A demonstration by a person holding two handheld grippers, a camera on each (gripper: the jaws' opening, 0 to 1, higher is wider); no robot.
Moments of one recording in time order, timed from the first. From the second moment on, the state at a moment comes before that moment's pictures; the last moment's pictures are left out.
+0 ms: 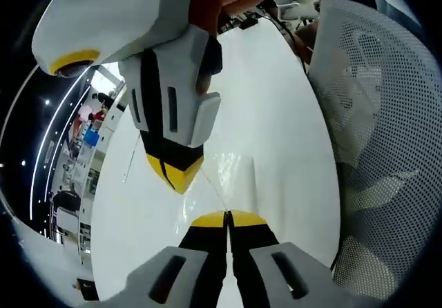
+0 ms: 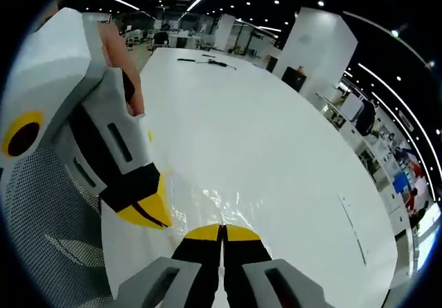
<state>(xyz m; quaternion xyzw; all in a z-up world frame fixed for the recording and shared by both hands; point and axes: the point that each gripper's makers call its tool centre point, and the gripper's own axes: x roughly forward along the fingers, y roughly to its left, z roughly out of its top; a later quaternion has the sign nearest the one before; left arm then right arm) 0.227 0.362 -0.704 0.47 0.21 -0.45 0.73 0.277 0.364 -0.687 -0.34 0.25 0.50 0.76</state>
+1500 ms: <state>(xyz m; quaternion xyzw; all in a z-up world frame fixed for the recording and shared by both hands) 0.205 0.348 -0.742 0.50 0.25 -0.46 0.68 0.247 0.359 -0.692 -0.36 0.24 0.50 0.75</state>
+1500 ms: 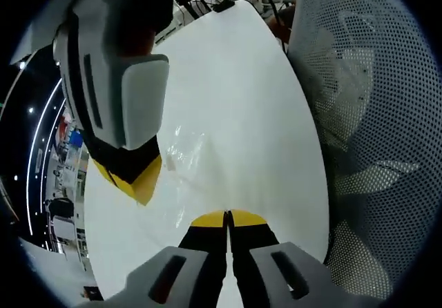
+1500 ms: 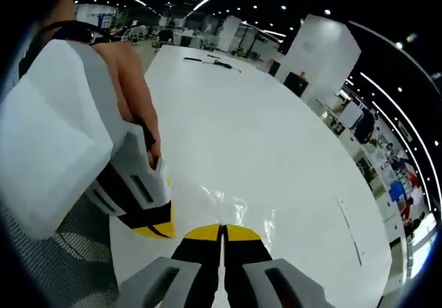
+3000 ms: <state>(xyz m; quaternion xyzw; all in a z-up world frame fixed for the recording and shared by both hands) 0.218 0.336 -0.751 0.50 0.25 -0.45 0.70 0.274 0.363 -0.697 -0.41 0.23 0.48 0.74</state>
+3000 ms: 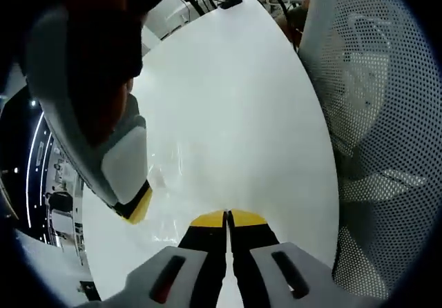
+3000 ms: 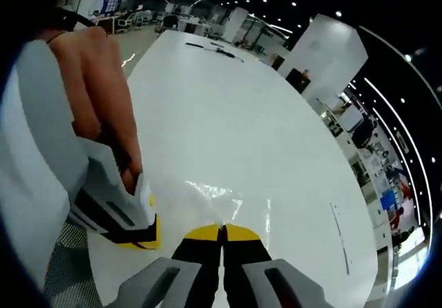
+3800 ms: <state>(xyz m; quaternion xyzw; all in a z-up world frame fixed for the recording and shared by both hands) 0.215 0.340 -0.755 0.50 0.26 -0.45 0.69 0.282 0.359 -0.689 -0.40 0.23 0.47 0.75</state>
